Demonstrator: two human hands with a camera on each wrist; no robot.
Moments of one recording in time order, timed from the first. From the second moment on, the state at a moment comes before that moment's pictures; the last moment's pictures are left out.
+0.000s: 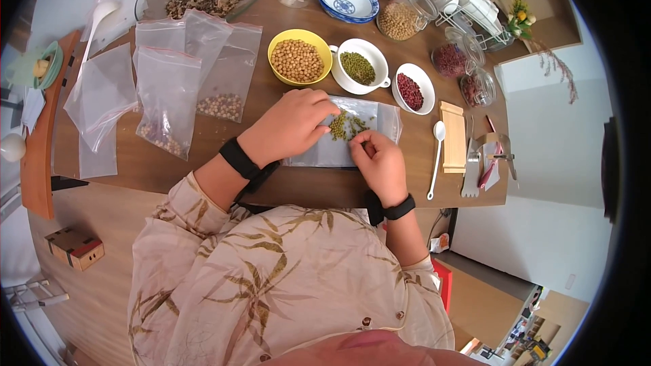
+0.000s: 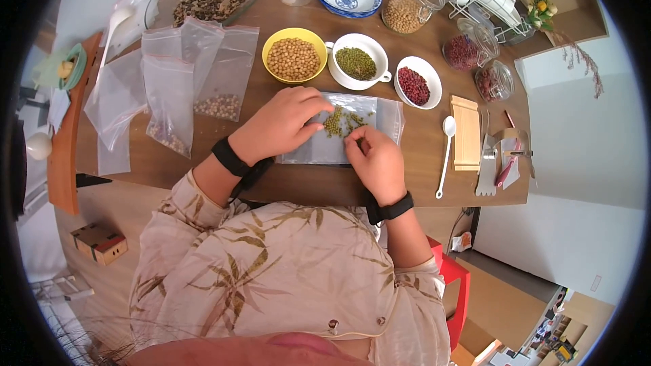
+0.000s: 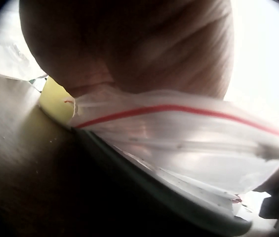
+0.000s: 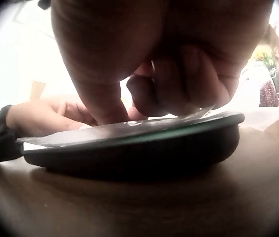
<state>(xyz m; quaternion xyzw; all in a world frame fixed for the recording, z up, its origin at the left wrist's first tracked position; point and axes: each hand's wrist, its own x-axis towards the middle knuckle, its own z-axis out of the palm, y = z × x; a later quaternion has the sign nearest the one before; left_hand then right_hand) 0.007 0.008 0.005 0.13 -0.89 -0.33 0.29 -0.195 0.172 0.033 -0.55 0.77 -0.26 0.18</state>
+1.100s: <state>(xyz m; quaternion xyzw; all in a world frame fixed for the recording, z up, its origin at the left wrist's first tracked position) 0.007 0.009 0.004 0.14 -0.89 -0.32 0.30 -0.207 0.167 0.021 -0.51 0.76 -0.33 0.21</state>
